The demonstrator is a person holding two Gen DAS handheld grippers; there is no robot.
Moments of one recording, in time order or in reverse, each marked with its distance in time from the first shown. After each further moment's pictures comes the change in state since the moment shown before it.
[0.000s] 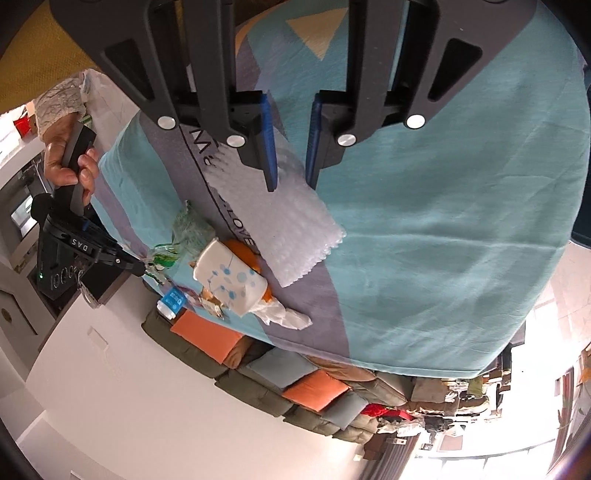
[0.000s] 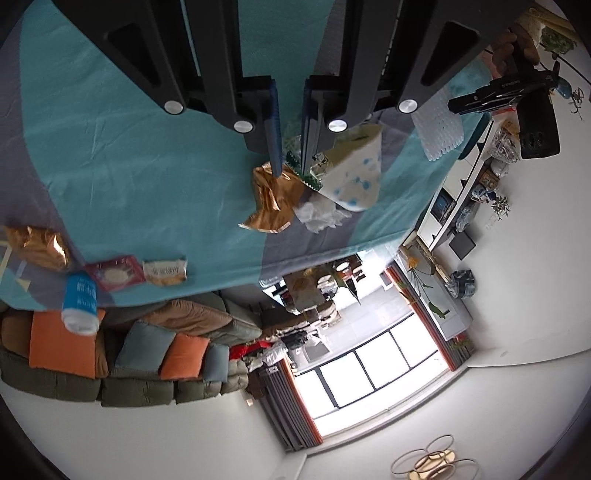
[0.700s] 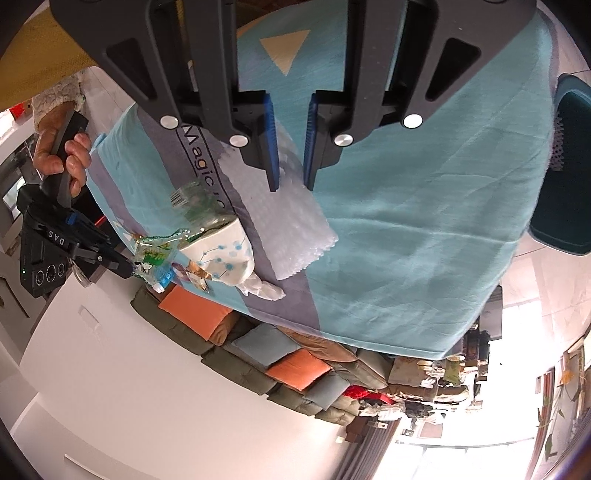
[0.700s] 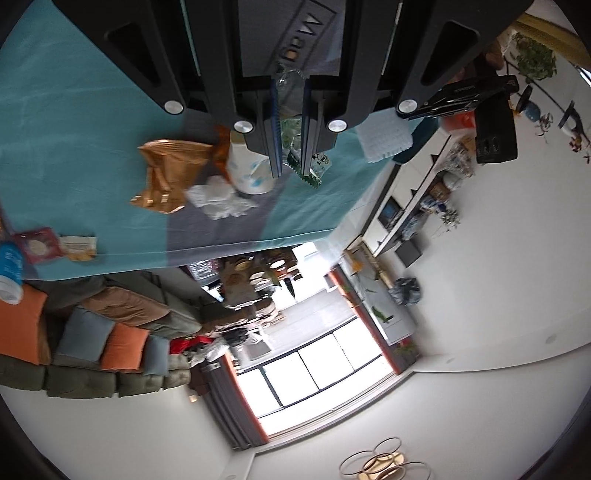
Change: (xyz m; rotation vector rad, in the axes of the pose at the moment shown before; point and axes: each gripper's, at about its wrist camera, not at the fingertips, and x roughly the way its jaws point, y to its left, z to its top) left arm -0.041 0.016 -0.003 -0.028 -0.086 0.055; right arm 0.010 0.073 0.012 -0.072 0.004 0.232
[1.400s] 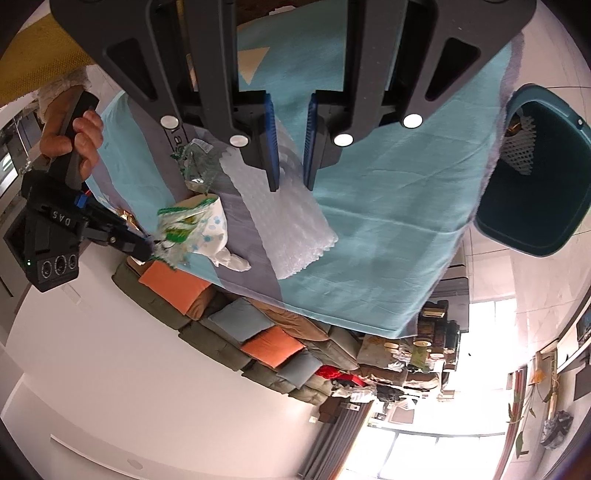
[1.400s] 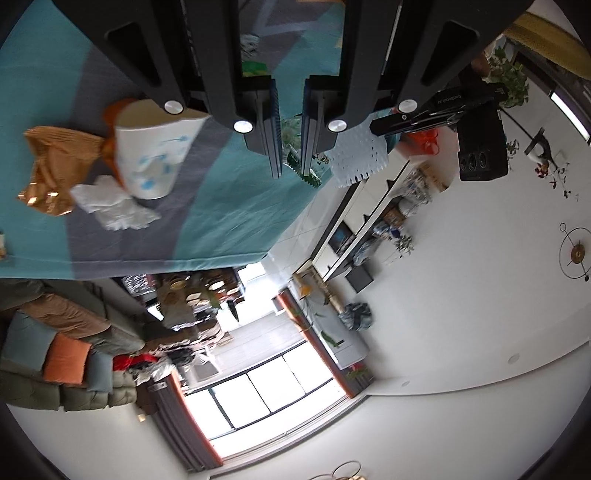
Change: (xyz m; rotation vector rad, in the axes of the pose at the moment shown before) left arm -0.054 0.018 -0.001 -0.053 -0.088 0.085; right arm 0.069 0.051 -0.003 -0.052 0.102 0.207
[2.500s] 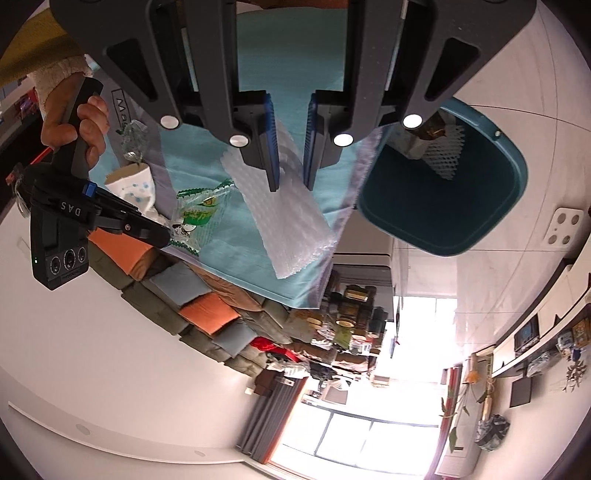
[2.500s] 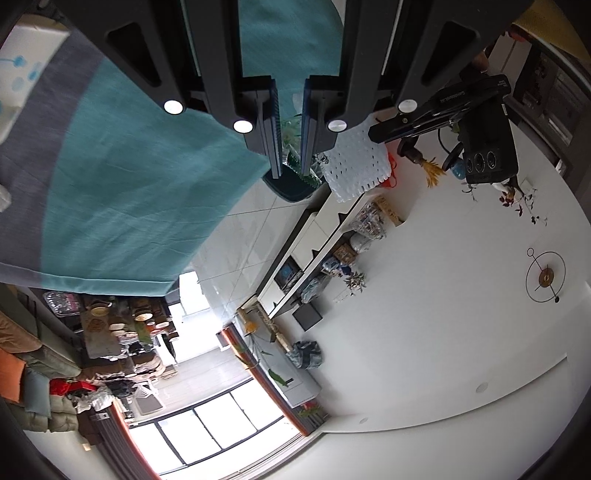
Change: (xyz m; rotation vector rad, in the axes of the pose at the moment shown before) left arm -0.074 0.061 0.002 -0.125 -0.111 0.226; right arm 0.120 0.066 0.015 -0.051 0.154 0.208
